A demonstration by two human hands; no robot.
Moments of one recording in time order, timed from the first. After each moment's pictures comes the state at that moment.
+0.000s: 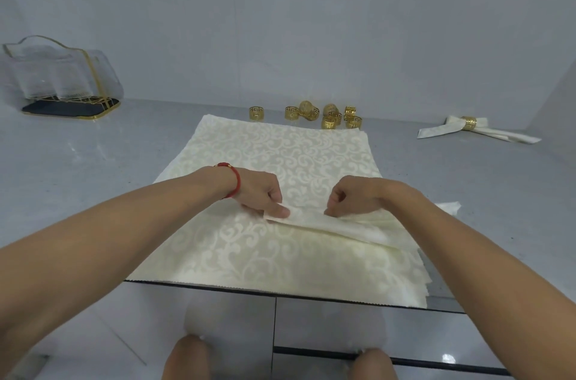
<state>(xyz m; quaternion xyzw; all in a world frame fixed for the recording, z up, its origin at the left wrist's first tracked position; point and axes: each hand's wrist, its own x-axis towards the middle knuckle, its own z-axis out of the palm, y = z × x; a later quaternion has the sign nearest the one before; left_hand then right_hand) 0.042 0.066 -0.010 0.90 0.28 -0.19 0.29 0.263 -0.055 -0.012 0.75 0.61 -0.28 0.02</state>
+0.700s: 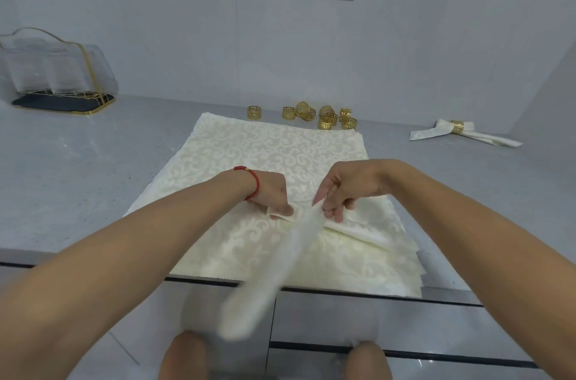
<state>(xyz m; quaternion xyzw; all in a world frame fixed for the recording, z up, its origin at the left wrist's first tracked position) 0.054 0.050 -0.012 0.88 0.34 -0.18 0.26 0.241 -0.059 0.029 0.67 0.60 -0.44 -0.03</state>
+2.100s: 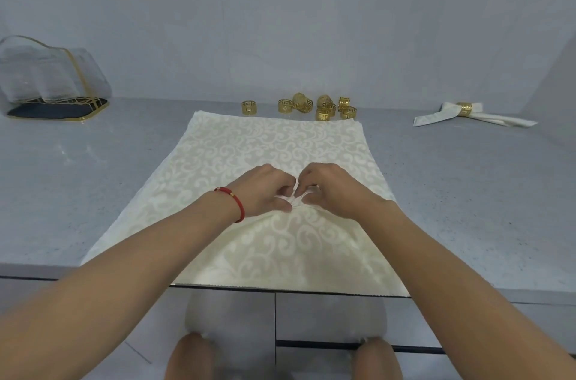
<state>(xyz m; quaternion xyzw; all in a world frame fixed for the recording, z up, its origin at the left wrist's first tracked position) 0.053 0.043 -0.035 0.96 0.24 0.06 0.10 0.233 -0.053 -0.043 0.65 0.73 -0.07 -0.19</state>
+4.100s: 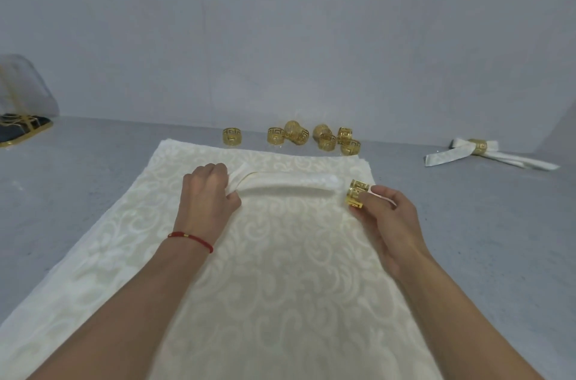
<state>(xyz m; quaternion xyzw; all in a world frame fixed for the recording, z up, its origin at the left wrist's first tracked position) 0.072 0.172 -0.073 0.82 0.42 0.39 -0.01 0.305 -0.005 -0.061 0.57 0.16 -0.31 -0.75</state>
